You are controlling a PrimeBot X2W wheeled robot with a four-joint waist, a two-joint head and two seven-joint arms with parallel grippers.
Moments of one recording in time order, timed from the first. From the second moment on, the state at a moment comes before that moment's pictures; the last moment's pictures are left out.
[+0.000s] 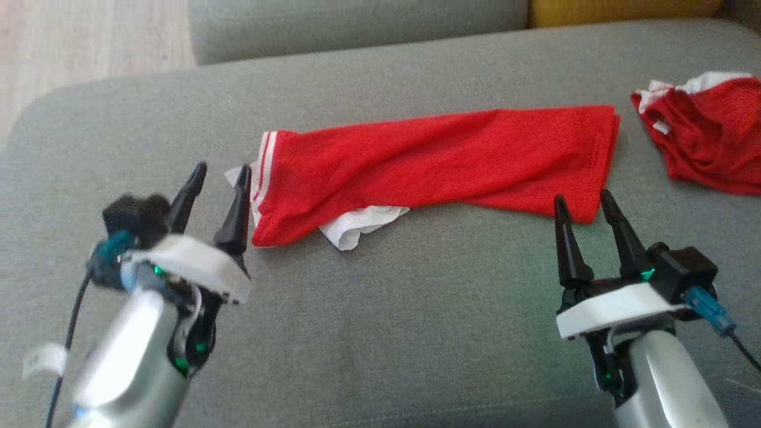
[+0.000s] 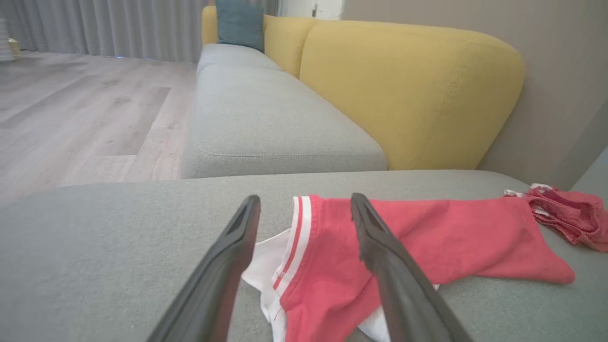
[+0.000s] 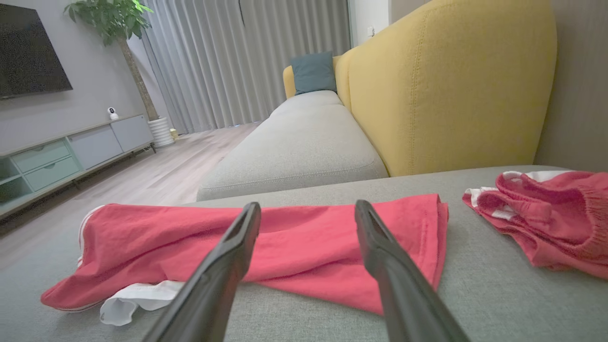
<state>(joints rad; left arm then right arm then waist) -0.41 0.30 -0.48 0.40 -0.58 0.04 -0.21 -0.17 -0.05 0.09 0.28 0.20 0.13 -0.20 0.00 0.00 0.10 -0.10</state>
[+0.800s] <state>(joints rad) 0.09 0.25 -0.37 -0.03 -0.46 0.25 -0.25 -0.02 -0.05 0.05 0.23 0.17 0.13 -0.18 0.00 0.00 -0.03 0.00</state>
